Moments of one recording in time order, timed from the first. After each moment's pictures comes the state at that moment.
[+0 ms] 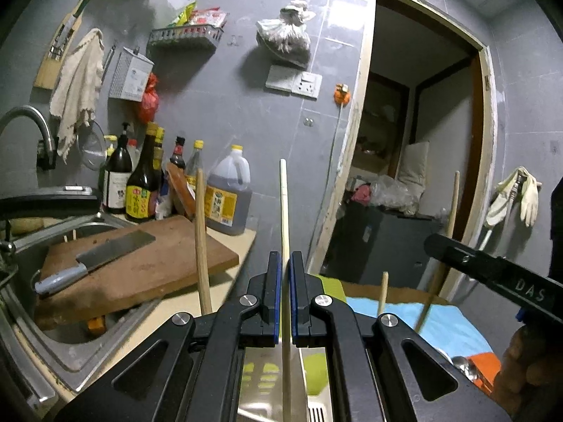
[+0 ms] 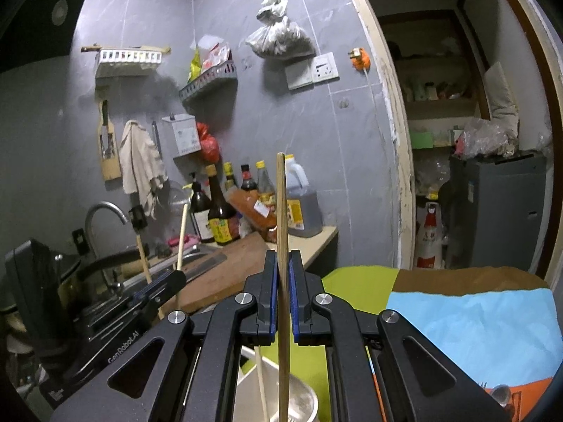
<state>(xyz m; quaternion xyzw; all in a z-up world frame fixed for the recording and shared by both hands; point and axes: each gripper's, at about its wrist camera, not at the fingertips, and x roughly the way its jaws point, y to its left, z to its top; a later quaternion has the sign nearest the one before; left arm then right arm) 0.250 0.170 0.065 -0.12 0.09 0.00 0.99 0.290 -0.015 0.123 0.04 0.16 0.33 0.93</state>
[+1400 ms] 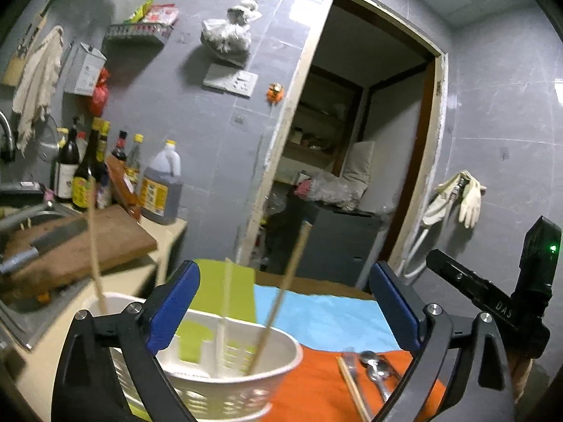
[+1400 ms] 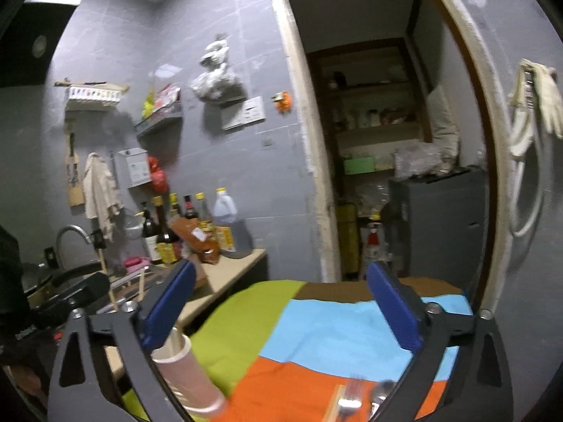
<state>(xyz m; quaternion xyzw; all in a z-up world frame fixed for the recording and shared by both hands) 0.215 0.084 0.102 -0.14 0.10 -0.11 0.98 0.255 -0.160 0.140 0.06 0.11 0.22 0.97</state>
